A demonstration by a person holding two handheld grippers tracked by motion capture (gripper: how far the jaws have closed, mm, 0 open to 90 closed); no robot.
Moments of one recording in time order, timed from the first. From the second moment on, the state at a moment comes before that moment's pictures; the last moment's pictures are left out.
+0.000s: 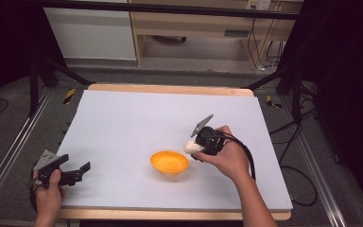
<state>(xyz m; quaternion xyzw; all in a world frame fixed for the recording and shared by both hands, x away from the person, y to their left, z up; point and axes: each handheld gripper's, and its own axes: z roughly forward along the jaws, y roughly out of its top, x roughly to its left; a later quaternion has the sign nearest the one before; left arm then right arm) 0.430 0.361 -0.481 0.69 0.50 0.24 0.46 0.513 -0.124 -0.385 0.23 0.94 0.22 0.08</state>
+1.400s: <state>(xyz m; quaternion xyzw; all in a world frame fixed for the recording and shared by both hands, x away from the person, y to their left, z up) 0.429 0.361 -0.481 0.69 0.50 0.24 0.46 0.509 -0.053 -0.386 0.13 0.97 0.21 0.05</state>
